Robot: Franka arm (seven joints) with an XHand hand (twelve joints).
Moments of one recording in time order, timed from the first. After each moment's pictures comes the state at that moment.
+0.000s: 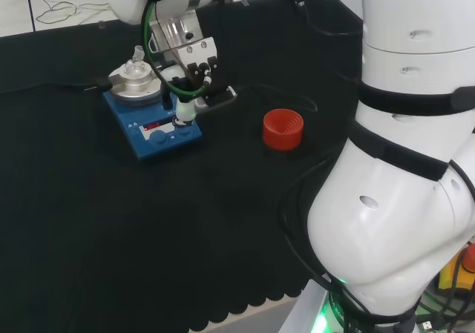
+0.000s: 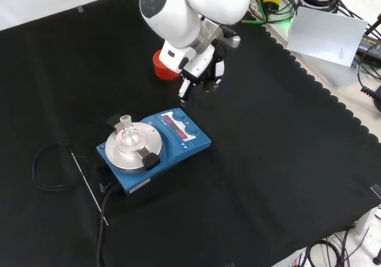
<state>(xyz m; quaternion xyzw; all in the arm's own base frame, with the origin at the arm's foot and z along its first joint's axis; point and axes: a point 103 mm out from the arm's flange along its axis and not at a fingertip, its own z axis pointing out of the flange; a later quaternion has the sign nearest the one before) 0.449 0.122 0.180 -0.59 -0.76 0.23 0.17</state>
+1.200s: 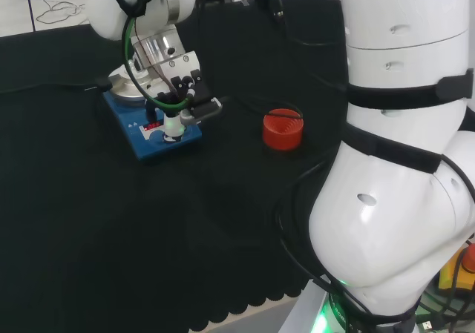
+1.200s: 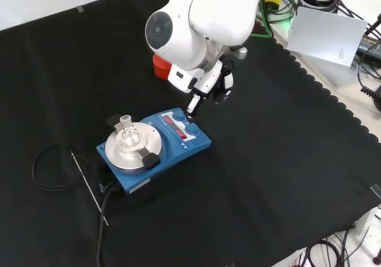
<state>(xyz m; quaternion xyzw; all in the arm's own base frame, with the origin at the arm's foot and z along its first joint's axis) 0.444 0.150 0.158 -0.57 -0.76 0.26 0.20</state>
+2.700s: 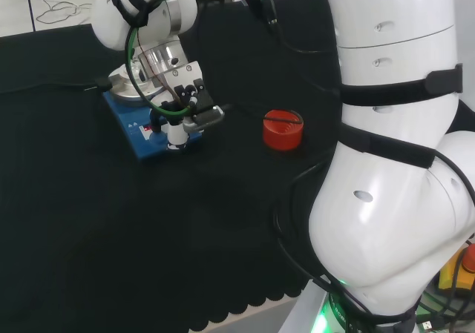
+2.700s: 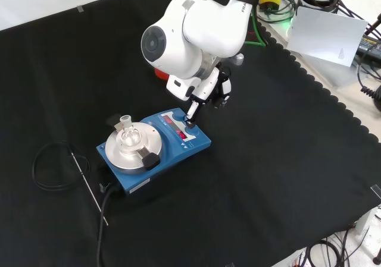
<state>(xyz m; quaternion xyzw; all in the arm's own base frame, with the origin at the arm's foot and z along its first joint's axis) 0.445 0.145 0.135 -0.57 -0.75 0.27 0.21</state>
